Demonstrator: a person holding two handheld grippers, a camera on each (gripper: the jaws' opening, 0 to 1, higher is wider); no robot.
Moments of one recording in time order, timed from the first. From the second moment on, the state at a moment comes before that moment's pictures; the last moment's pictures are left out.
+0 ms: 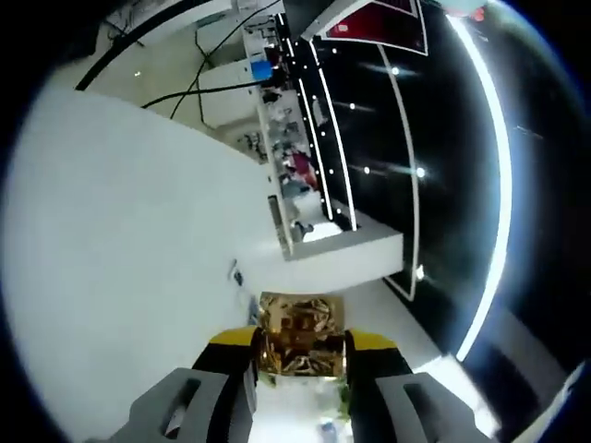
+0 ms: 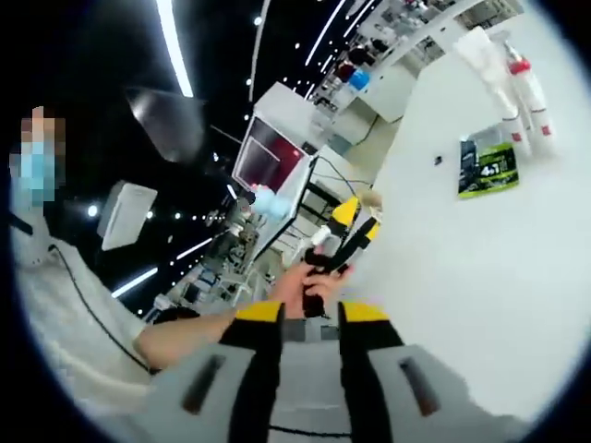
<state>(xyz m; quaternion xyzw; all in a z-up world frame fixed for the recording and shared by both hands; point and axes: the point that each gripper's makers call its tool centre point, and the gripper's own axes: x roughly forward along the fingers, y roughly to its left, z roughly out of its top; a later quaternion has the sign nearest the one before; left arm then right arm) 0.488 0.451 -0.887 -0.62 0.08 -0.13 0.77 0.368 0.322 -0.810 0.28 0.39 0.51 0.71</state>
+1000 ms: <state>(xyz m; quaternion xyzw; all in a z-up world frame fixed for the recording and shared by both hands) 0.464 0.399 -0.889 -0.59 0.13 -0.20 0.77 0.472 0.398 -0.873 0.20 0.47 0.43 0.74</state>
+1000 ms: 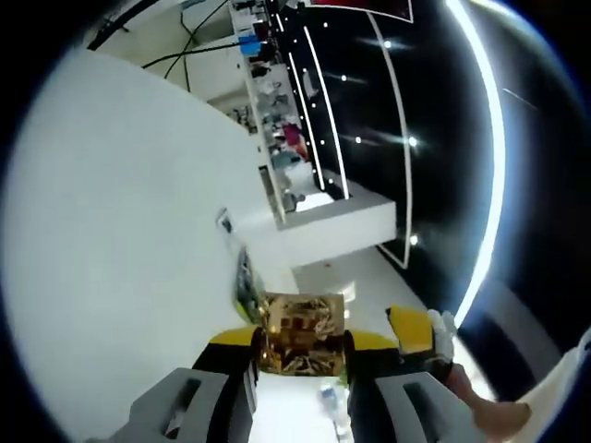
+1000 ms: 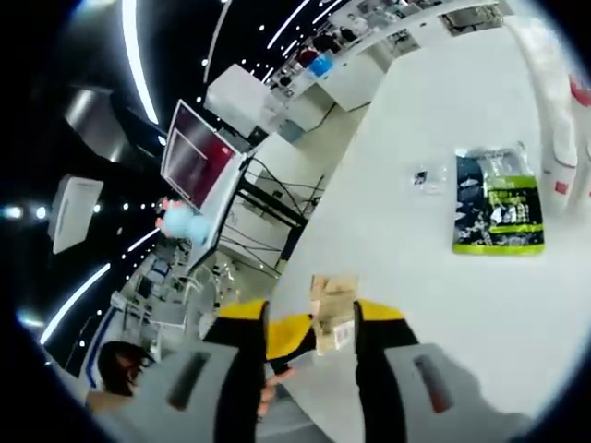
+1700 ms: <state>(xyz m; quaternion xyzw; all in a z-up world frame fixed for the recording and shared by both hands) 0.463 0.391 -0.904 -0.58 0.16 -0.22 0.77 0.483 0.388 -0.886 0.23 0.50 0.42 0.72</state>
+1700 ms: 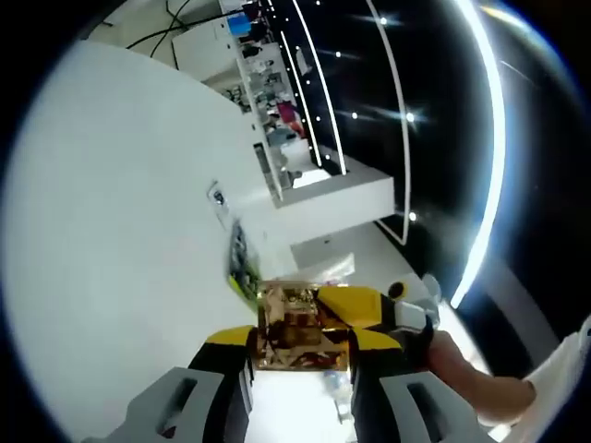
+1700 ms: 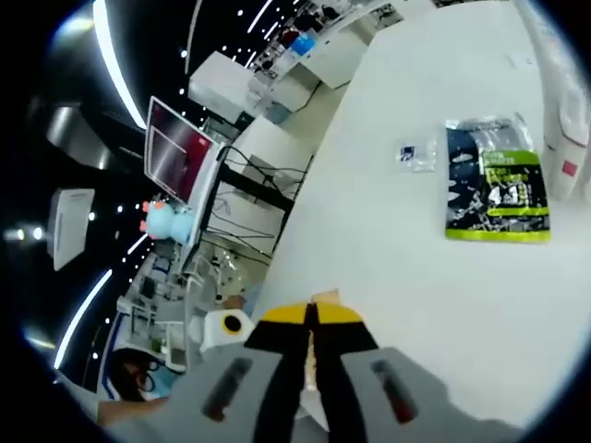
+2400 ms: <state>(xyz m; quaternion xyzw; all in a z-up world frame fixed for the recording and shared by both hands) 0.463 0.406 -0.882 -0.72 0.10 -0.21 0.65 0.495 0.381 -0.866 0.42 0.47 0.39 0.68</state>
